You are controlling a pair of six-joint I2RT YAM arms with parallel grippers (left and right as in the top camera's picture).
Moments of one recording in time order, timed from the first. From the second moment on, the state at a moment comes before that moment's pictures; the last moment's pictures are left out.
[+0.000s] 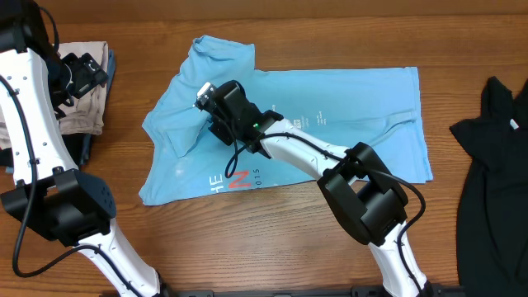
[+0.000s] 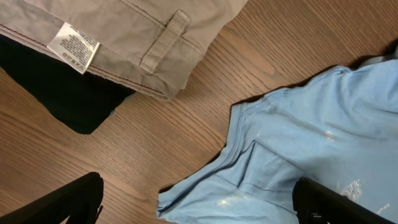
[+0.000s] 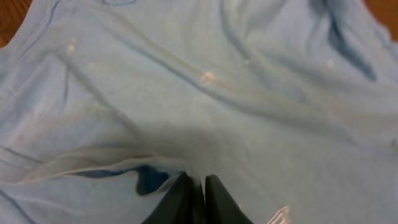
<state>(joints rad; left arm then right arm) 0.35 2.10 2.29 -1.55 0.00 -0.40 0.74 2.24 1.62 -0.18 0.01 -0.19</state>
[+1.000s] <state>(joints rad) 0.35 2.10 2.29 -1.55 0.00 -0.40 0.83 2.24 1.64 -0.42 -0.23 0.15</state>
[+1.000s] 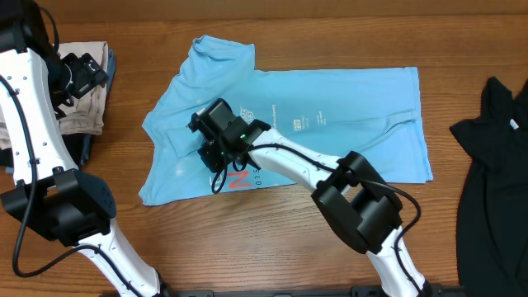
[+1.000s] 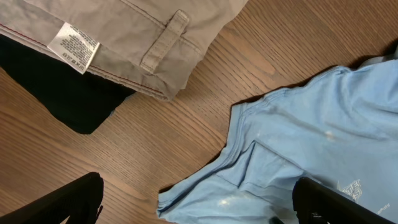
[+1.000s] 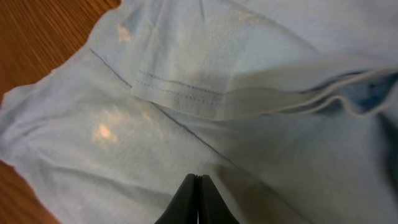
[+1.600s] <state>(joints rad) 0.35 2.10 2.29 -1.55 0.00 -0.40 0.64 2.00 1.64 -0.42 -0.24 0.15</state>
